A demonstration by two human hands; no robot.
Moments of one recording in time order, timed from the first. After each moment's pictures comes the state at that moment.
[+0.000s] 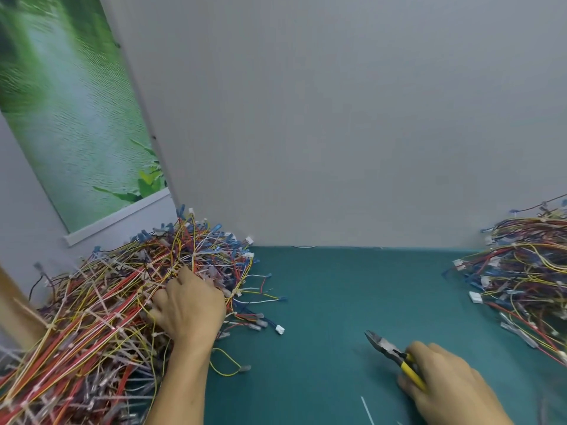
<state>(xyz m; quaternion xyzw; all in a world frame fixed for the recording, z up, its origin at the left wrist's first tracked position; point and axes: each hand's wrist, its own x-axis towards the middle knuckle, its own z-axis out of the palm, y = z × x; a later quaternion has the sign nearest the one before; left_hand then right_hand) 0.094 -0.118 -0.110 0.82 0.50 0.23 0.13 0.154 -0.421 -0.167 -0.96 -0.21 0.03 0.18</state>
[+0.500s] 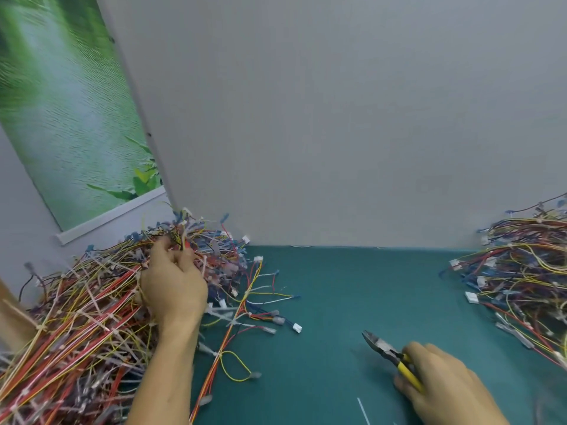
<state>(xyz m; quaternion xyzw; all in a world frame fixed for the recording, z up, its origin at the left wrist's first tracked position) 0.095 -0.102 -0.096 0.72 0.35 0.52 0.30 0.155 -0.422 -0.170 -0.96 -0.21 0.02 0.18</state>
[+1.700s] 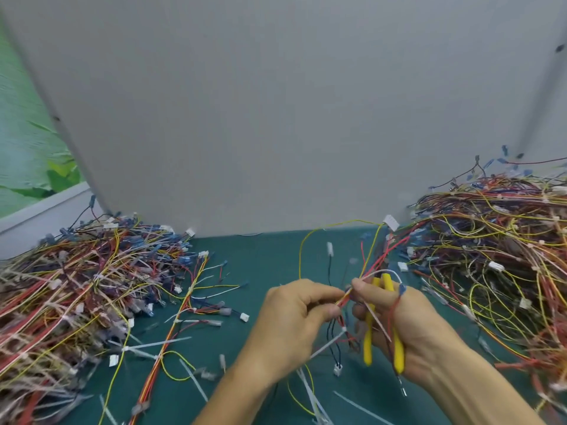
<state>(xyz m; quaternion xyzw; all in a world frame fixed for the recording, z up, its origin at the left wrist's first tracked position) 0.117 -0.277 -0.122 0.86 -0.08 0.14 0.47 0.161 -0.430 -0.120 -0.53 0.03 0.20 0.83</state>
